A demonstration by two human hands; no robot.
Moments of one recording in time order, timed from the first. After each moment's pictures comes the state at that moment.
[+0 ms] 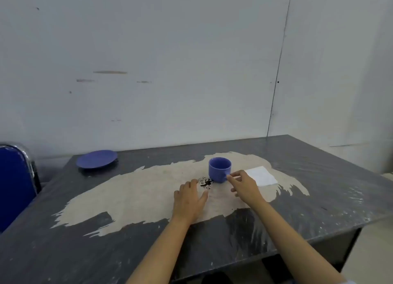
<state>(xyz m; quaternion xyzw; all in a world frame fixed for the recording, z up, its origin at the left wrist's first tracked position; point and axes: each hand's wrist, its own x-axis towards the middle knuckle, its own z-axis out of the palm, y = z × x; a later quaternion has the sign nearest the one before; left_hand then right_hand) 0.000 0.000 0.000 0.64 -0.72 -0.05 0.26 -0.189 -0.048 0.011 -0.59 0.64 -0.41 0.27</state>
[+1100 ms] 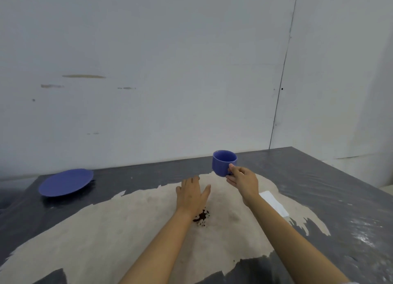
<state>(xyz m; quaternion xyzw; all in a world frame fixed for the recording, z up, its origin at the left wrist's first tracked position) -0.031 -0.145 0.021 0.63 -0.72 -0.06 0.29 -0.198 -0.169 0.043 -0.41 0.54 -0.63 0.38</state>
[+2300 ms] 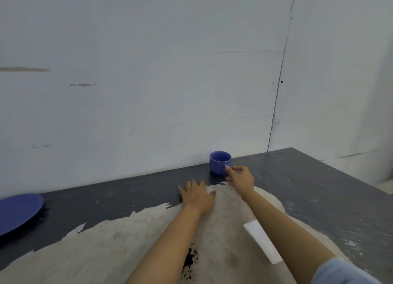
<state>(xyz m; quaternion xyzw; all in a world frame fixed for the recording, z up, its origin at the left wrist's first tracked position) -0.094 -0.271 0.018 0.66 -0.74 -0.11 0.09 -0.246 -0.313 0.016 -0.39 0.63 -0.57 0.34</state>
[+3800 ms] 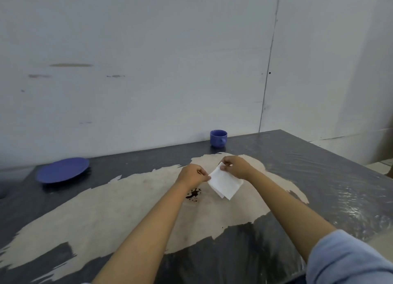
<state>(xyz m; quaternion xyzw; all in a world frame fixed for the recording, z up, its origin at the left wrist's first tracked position) -0.043 -0.134 0.040 0.59 -0.70 -0.29 0.27 -0.234 -0.163 0.050 -0.73 0.66 -0.14 0.12</state>
